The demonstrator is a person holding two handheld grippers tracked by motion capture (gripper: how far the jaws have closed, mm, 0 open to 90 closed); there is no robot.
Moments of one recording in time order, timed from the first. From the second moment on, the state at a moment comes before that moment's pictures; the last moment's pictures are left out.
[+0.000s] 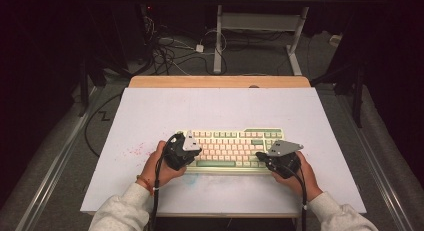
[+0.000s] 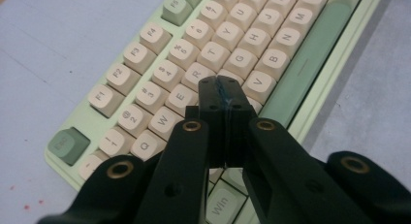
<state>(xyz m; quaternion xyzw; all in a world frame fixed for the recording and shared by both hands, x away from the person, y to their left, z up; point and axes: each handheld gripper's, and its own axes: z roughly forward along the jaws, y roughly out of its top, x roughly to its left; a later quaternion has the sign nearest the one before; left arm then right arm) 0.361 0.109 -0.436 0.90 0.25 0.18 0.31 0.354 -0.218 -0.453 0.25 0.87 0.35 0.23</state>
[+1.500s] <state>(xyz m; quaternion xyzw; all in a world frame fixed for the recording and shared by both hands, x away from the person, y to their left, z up) 0.345 0.109 -0.437 0.86 0.26 0.28 0.35 0.345 -0.216 -0.440 0.29 0.82 0.40 0.31</state>
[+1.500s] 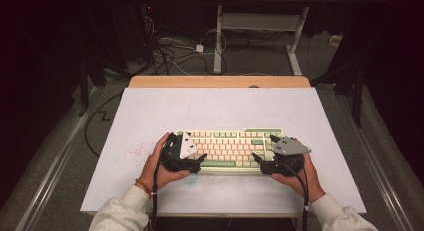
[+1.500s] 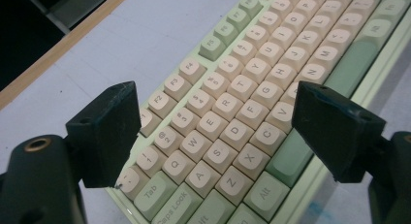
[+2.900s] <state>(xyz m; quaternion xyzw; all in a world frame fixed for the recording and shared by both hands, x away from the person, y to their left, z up) 0.316 0.142 -0.427 0.85 0.24 0.31 0.35 0.308 -0.251 -0.420 0.30 0.80 0.39 0.35</state>
